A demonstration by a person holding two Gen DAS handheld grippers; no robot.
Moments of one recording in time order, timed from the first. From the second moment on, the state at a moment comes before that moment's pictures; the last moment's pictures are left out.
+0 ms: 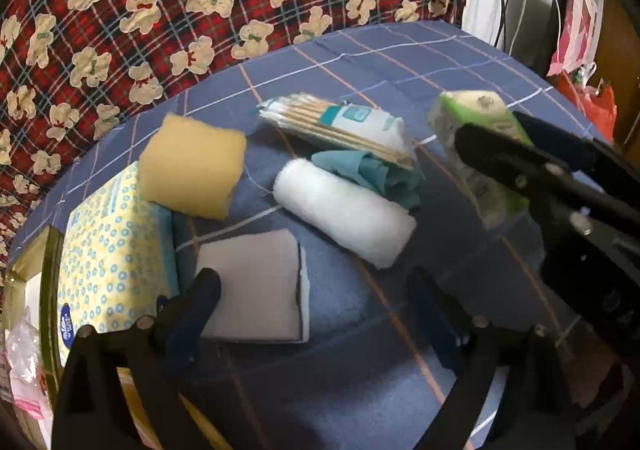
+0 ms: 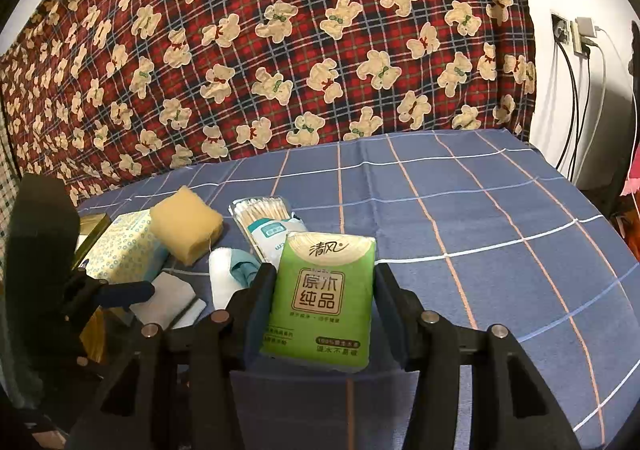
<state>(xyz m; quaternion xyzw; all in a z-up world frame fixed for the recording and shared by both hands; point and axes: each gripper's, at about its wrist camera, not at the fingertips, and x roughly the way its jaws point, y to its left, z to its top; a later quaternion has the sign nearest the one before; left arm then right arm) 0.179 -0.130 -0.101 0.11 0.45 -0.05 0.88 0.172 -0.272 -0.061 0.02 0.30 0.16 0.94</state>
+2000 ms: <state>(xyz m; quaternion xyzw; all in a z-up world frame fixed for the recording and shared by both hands) 0.128 -0.114 -0.067 0.01 0.27 -0.06 0.96 0.148 -0.274 -0.054 0.02 0.23 0.16 0.96</state>
